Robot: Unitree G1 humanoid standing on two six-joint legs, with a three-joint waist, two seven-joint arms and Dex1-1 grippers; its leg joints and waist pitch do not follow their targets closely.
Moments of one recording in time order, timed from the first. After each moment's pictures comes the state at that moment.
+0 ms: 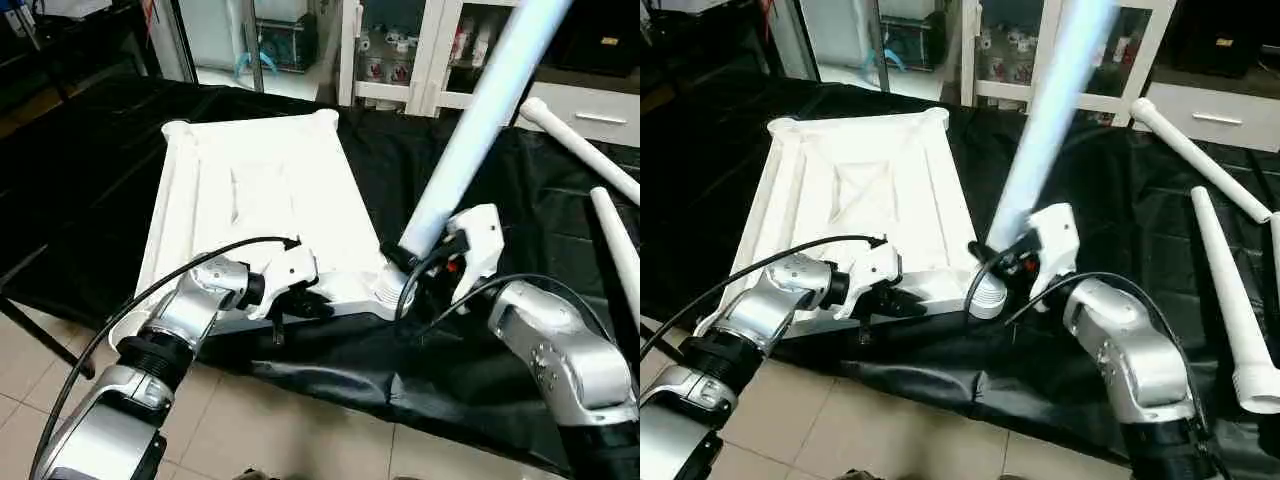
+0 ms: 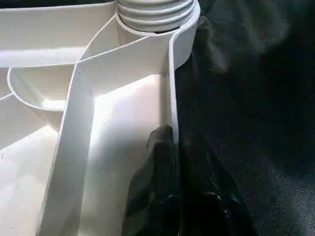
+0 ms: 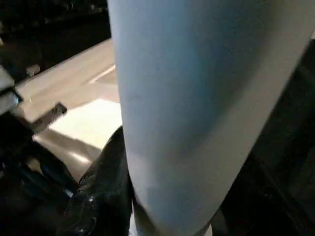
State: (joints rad) left arm -0.63 0.31 -0.32 0.66 0.07 0.02 -1.17; right arm -0.23 -0.36 0.07 -0.13 0.35 0.53 0.53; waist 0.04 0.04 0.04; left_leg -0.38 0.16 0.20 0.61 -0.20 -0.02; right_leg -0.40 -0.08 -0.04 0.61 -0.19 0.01
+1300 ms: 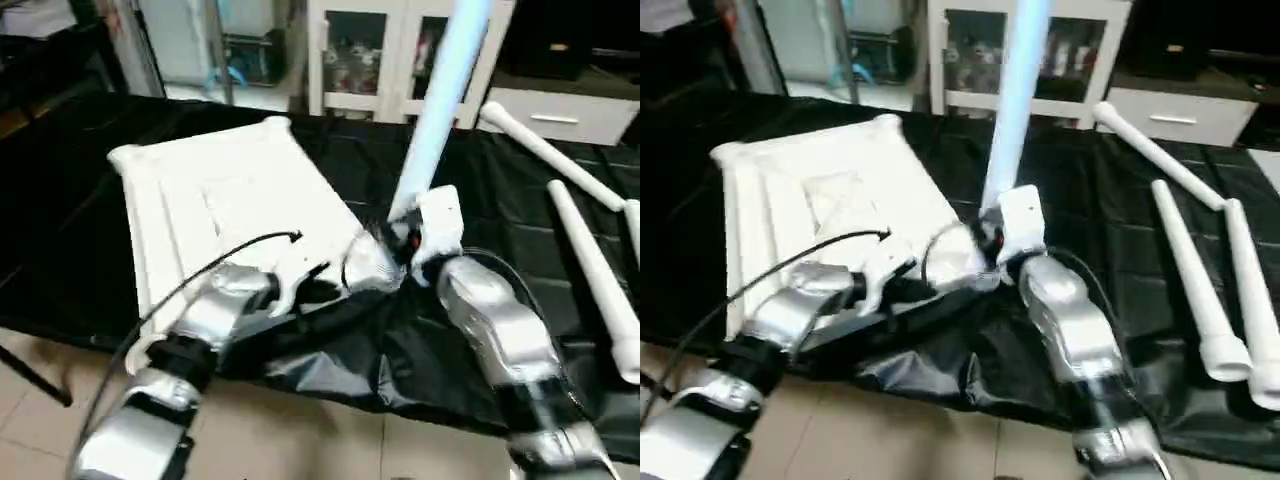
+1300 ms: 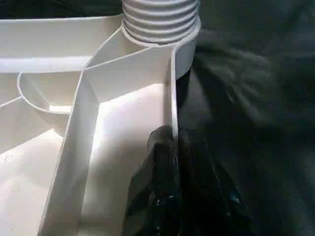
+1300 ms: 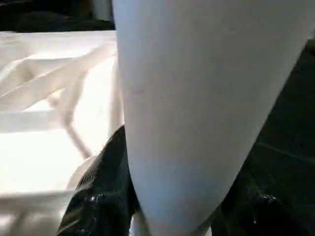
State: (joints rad) left arm -0.64 0.15 -0.25 0.70 0.07 0.21 -0.83; right arm -0.47 -0.15 0.08 0.25 0.17 0.41 0.13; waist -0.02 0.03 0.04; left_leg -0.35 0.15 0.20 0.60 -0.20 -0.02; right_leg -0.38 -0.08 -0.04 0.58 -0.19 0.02
